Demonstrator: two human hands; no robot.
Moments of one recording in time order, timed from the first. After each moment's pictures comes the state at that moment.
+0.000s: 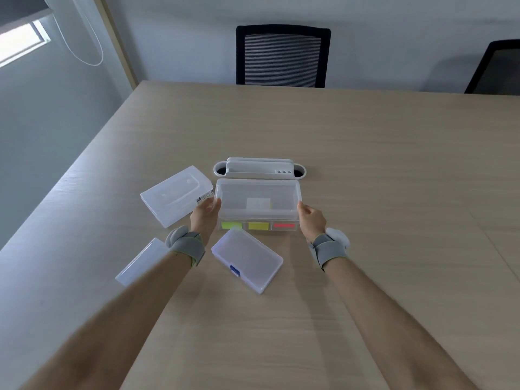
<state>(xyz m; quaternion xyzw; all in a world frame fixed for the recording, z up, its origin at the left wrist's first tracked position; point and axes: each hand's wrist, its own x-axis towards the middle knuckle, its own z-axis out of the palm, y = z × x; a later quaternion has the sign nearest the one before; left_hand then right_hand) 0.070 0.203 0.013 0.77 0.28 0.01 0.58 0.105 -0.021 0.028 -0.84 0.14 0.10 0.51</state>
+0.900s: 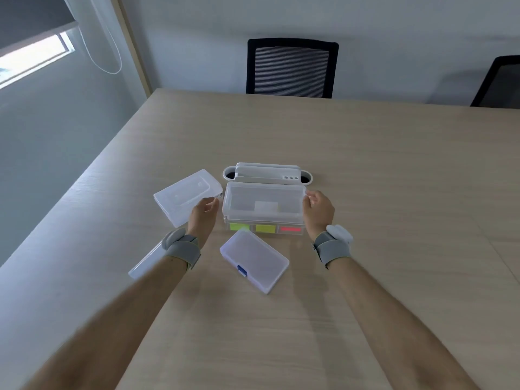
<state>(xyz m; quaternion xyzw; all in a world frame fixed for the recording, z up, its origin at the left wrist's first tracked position) 0.056 0.220 0.021 0.79 0.28 0.07 0.54 0.104 -0.008 0.053 -0.88 0.06 -0.05 0.47</state>
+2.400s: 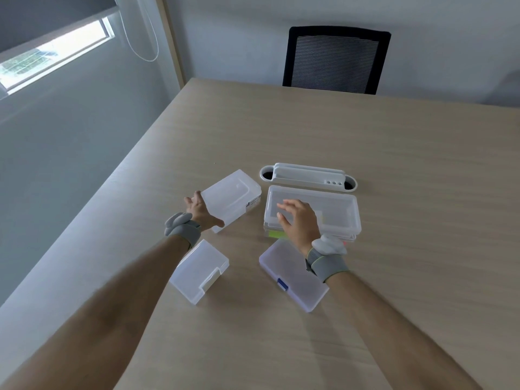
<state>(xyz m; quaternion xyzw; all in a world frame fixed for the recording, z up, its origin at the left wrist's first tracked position) 0.070 0.333 0.004 0.89 0.32 -0.05 0.32 0.099 0.097 0.024 -0.93 -0.20 0.02 0.31</state>
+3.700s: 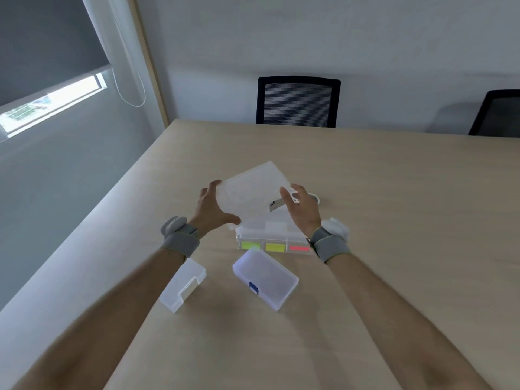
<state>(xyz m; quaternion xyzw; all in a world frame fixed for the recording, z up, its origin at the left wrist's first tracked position) 0.053 0.235 0.107 0.90 0.13 0.09 0.40 0.096 0.032 0.117 -0.84 -0.05 0.05 0.53</state>
